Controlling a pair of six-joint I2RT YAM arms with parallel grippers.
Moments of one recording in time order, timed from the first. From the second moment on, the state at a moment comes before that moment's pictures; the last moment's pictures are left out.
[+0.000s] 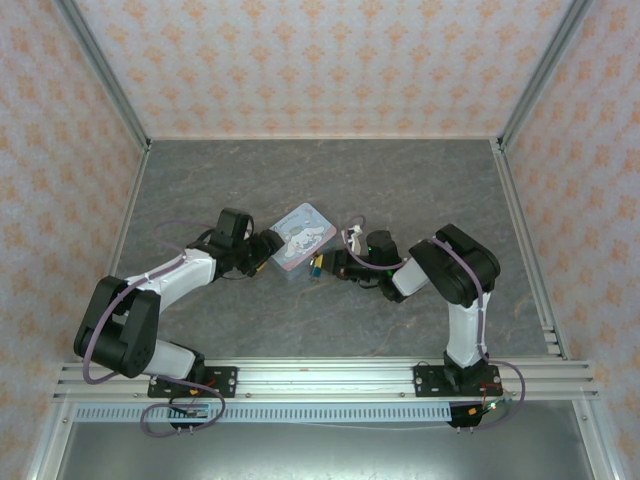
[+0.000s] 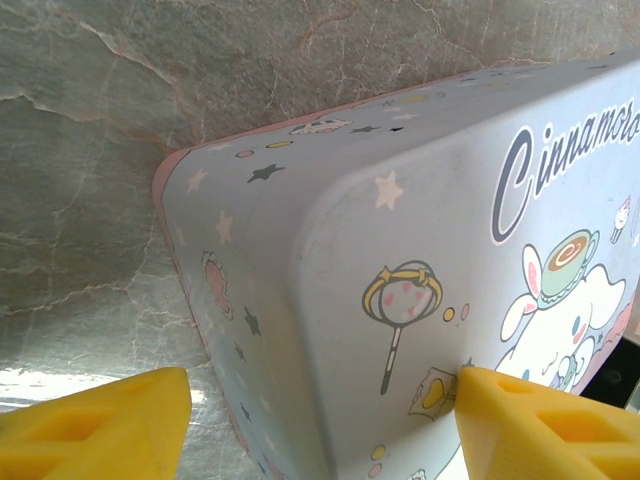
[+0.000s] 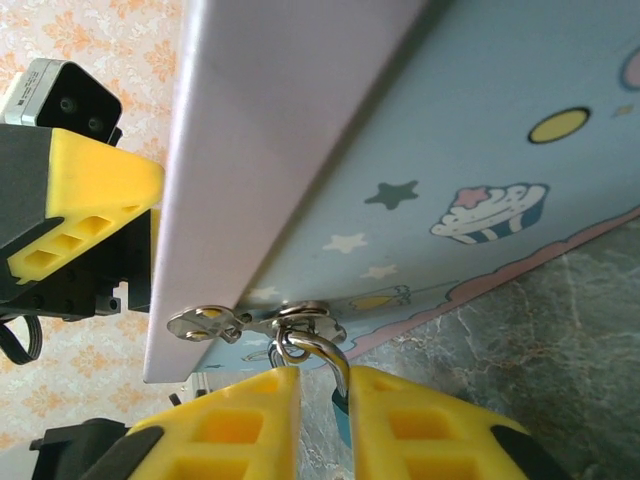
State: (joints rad) left arm -0.29 1.42 0.70 -0.21 0.28 -1.04; right arm 0.57 1.97 0.59 0.99 -0.71 1.00
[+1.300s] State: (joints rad) left arm -0.29 1.42 0.71 -0.23 0.27 -1.04; right arm 0.57 2.00 0.56 1.11 -0.64 1.05
